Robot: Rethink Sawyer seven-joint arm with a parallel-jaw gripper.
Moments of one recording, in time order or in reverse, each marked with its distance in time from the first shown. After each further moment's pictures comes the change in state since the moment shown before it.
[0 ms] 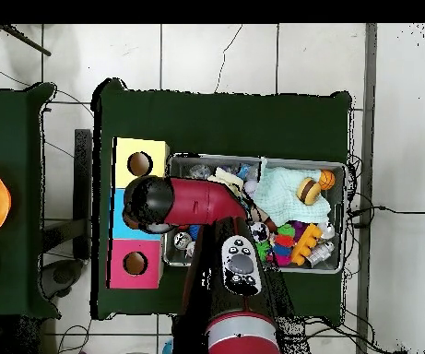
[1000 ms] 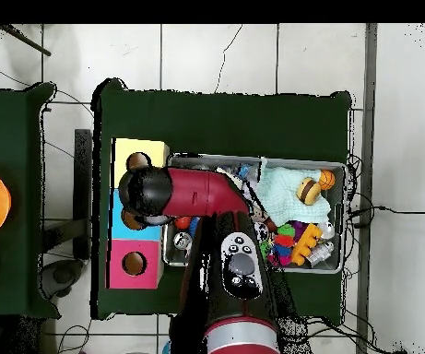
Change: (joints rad) arm 0.004 -0.029 -0.001 -0.056 -0.001 0.038 0.000
